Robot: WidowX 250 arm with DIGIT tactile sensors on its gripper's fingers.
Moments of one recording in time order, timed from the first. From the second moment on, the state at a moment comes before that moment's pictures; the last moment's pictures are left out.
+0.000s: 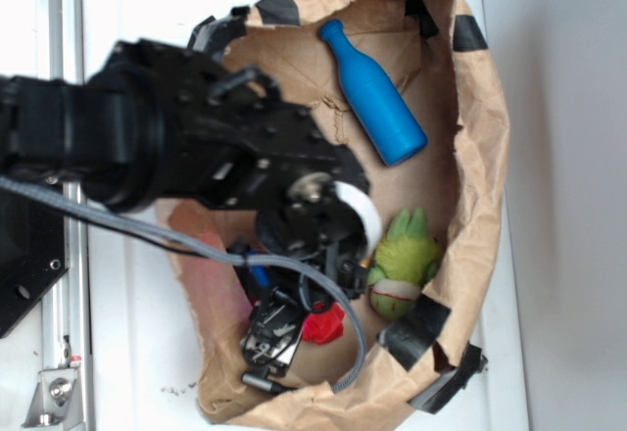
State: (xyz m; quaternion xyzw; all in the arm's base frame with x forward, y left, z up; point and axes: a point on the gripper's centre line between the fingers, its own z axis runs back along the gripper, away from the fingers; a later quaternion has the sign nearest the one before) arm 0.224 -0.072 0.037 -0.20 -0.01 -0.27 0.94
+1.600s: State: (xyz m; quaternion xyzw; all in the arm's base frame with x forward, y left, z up) arm 0.243 -0.010 0.141 -0.11 -0.05 -0.04 0.99
